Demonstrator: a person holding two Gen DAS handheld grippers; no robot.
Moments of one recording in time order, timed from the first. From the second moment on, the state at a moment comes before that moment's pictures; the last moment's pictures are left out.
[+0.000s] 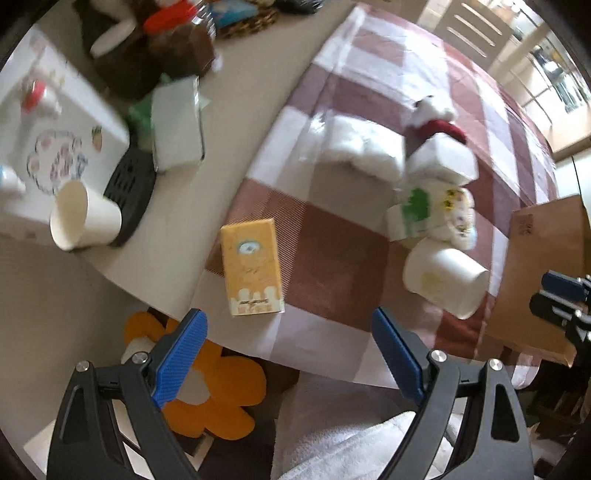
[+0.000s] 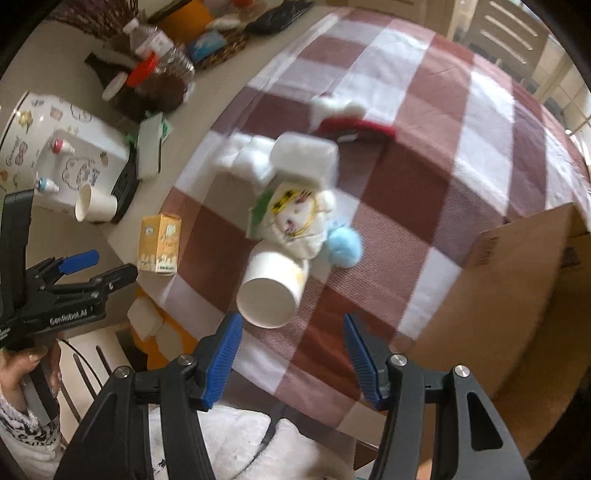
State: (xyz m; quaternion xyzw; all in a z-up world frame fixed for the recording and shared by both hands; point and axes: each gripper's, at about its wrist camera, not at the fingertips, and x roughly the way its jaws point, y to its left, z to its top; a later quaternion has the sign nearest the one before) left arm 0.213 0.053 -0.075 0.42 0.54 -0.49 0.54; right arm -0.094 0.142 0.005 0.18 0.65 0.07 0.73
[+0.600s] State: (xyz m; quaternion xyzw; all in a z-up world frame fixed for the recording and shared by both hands) left arm 0.217 0.008 -0.096 0.41 0.53 -0.51 0.53; right arm -0.051 0.167 -0.033 0.20 0.67 0.09 0.71
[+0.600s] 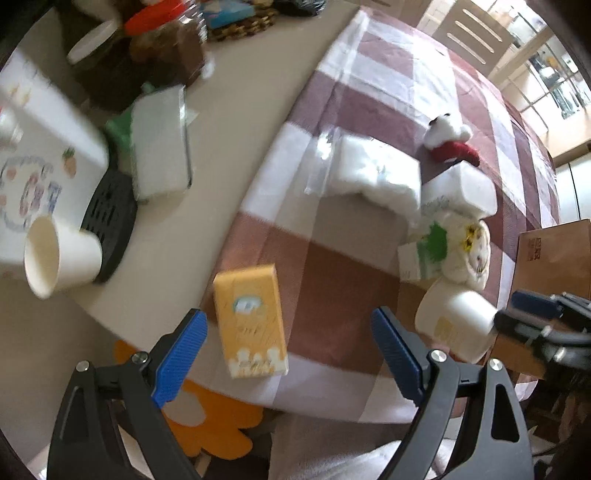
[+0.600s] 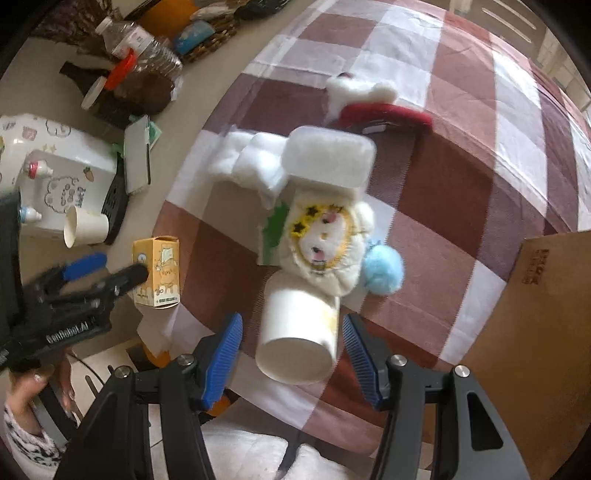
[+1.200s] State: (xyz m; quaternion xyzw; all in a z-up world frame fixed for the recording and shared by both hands) left arm 0.181 -0.086 -0.126 0.39 0.57 -0.50 0.52; right arm -0.054 0.181 -0.081 0.18 0.70 0.10 0.68
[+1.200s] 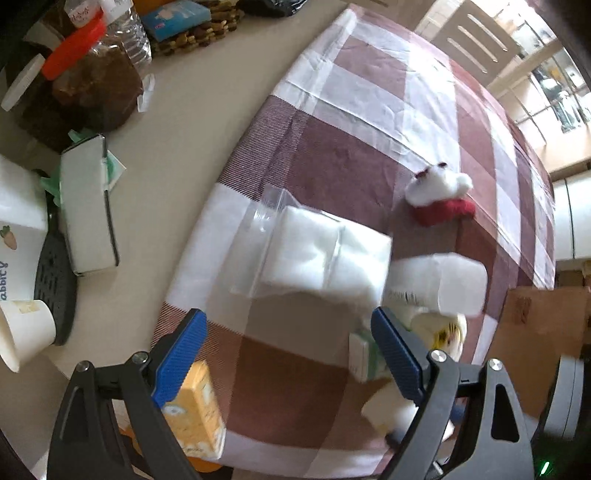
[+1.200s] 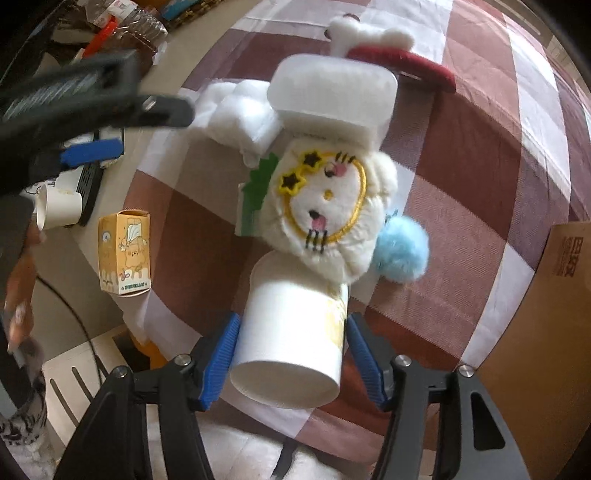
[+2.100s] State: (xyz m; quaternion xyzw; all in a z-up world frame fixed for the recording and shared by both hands) left arm 0.163 -0.125 -0.189 0.31 0.61 -0.41 0.60; right arm -0.093 0.177 -0.128 0.17 0.72 0.11 0.66
